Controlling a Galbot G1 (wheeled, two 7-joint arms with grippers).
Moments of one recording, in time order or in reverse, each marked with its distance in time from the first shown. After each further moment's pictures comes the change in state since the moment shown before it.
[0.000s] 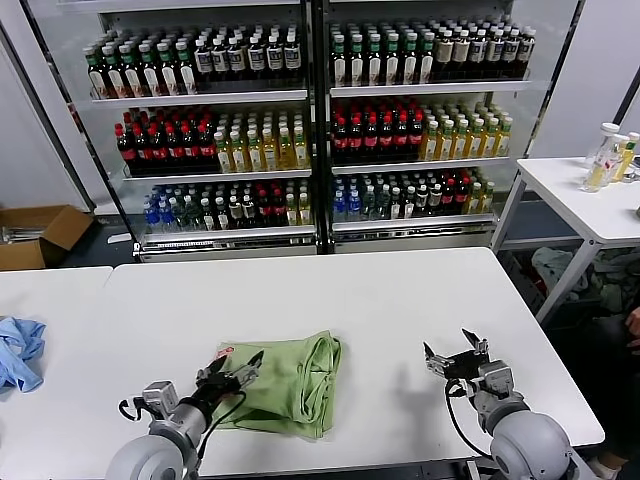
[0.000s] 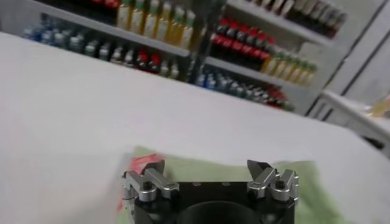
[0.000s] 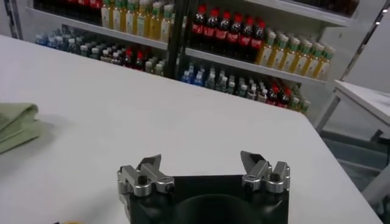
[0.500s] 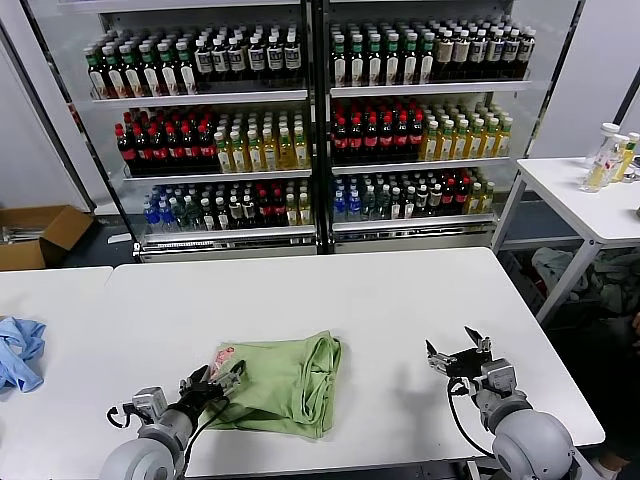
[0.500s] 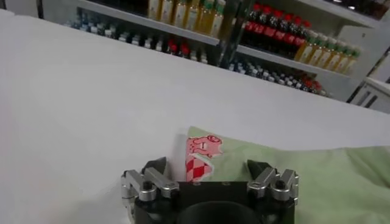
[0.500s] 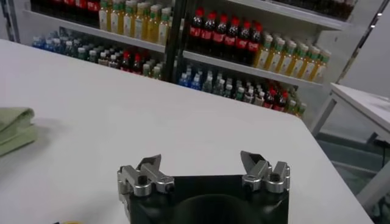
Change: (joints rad) left arm 0.008 0.009 -0.031 0.072 -0.013 0.000 0.006; right arm -0.002 0.005 0.012 0.005 -0.002 -0.003 0.003
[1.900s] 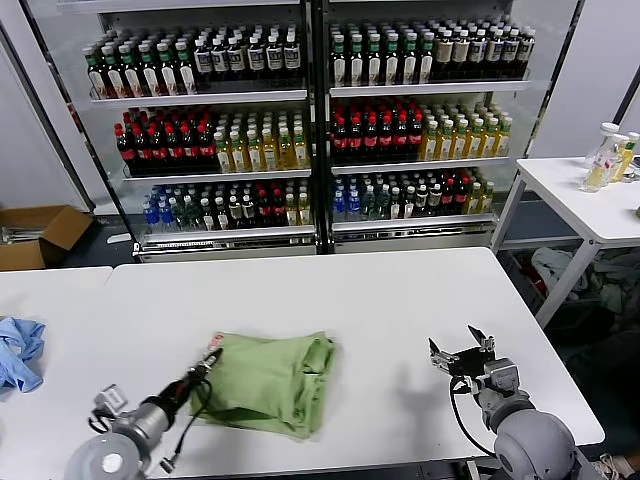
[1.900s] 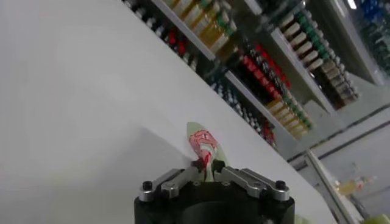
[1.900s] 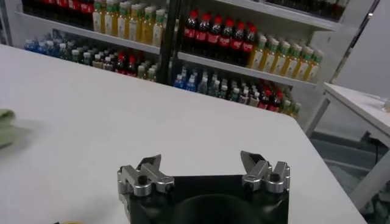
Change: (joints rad) left arm 0.000 -0.049 -0.228 0.006 -0.458 0.065 0.048; right arm -0.001 0.005 0.013 0.002 0.003 0.002 0.006
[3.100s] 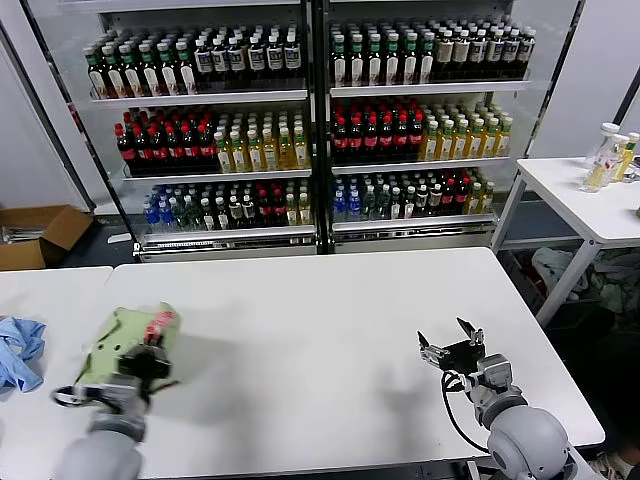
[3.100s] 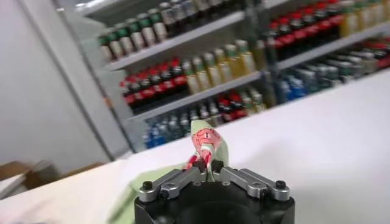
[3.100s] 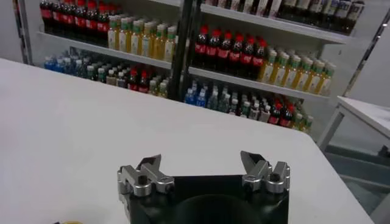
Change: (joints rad) left arm 0.035 0.074 0.172 -0.160 1.102 -0.040 -0.057; right arm 0.024 0.006 -0.030 0.018 -0.004 0.028 -0.015
